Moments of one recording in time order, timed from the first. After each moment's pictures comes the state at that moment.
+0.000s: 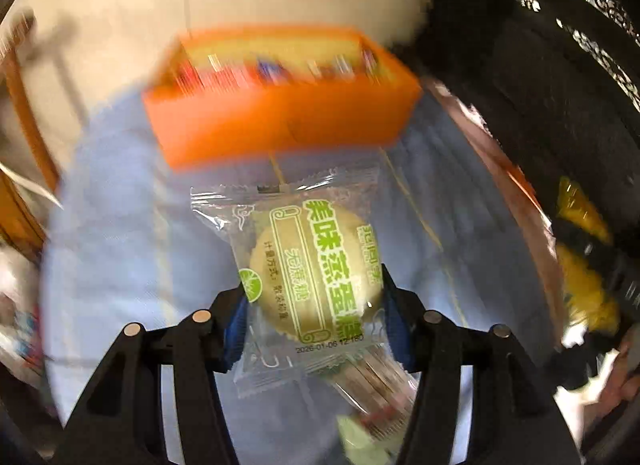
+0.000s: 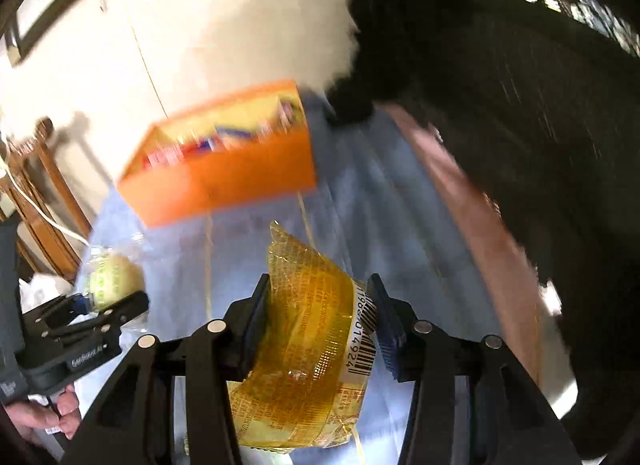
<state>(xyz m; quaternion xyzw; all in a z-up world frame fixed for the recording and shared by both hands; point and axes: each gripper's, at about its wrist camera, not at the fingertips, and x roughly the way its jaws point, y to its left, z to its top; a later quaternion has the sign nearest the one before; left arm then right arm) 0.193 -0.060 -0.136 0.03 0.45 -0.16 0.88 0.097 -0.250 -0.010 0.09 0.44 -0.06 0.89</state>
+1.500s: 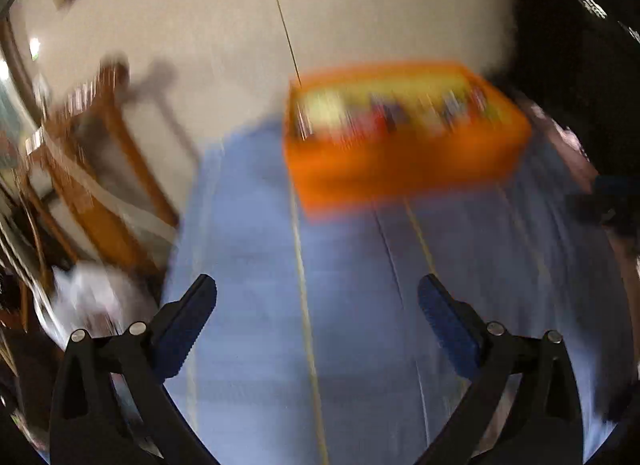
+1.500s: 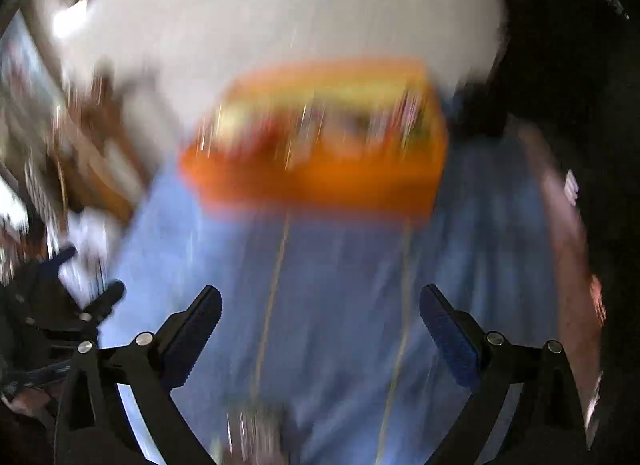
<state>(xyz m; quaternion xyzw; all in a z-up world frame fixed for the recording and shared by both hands) 0.192 -0.020 -0.131 0.10 0.43 -0.01 0.90 0.173 -0.208 -0.047 0.04 0.53 0.13 0.84</state>
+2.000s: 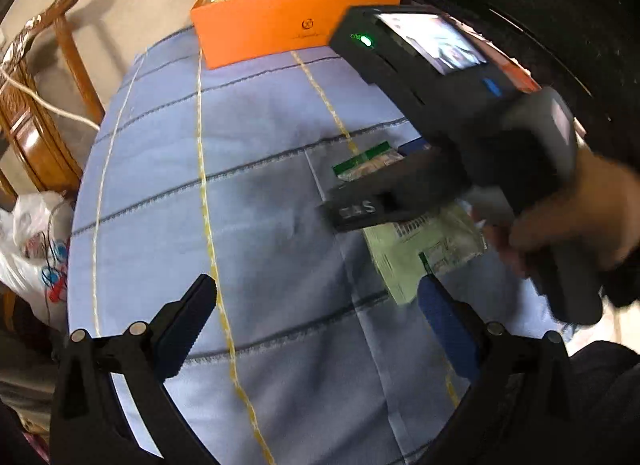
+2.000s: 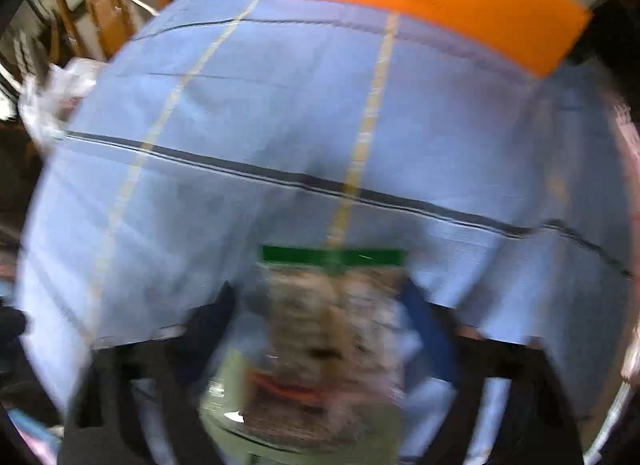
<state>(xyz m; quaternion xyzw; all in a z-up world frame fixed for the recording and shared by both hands) 0.048 -0.028 -0.198 0.09 0.50 -0.13 0.85 0.097 -0.098 -0.156 -0.09 0.61 0.14 0.77</state>
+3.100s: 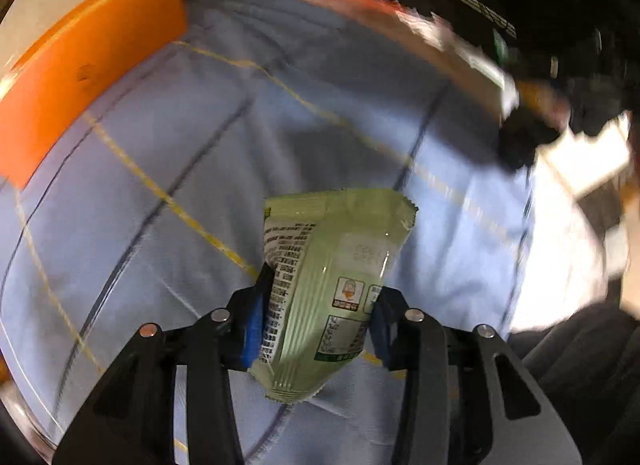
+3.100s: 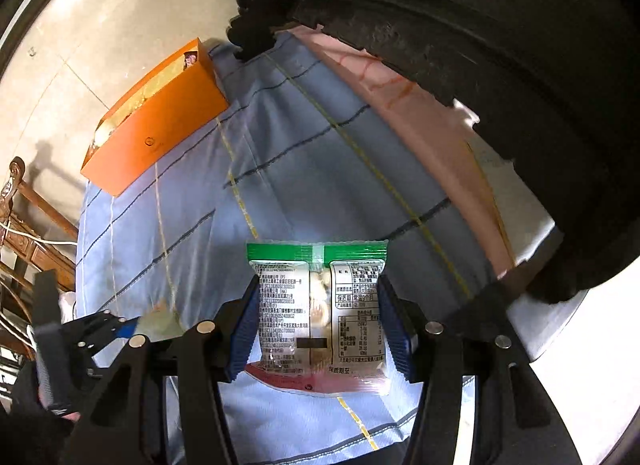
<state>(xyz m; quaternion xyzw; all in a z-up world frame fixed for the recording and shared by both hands) 0.090 -0.112 -0.217 0.19 0.50 -0.41 0.74 -0.047 -0.310 -0.049 0.21 0.52 -0.13 0.82</state>
